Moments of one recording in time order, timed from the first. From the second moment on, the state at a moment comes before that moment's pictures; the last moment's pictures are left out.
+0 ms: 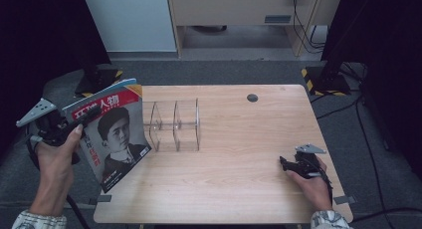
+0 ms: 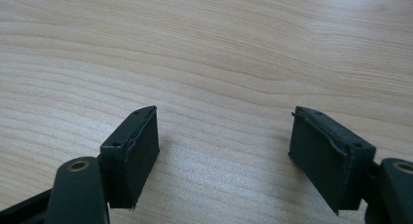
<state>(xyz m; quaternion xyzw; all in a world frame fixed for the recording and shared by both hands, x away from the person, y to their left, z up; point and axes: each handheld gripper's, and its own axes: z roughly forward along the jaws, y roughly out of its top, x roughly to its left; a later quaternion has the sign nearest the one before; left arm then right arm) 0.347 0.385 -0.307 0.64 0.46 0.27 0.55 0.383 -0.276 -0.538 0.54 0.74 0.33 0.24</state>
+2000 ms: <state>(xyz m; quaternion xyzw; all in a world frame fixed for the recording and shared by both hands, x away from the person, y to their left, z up) 0.412 0.372 -0.321 0.61 0.47 0.32 0.56 0.378 -0.276 -0.538 0.54 0.74 0.33 0.24</state>
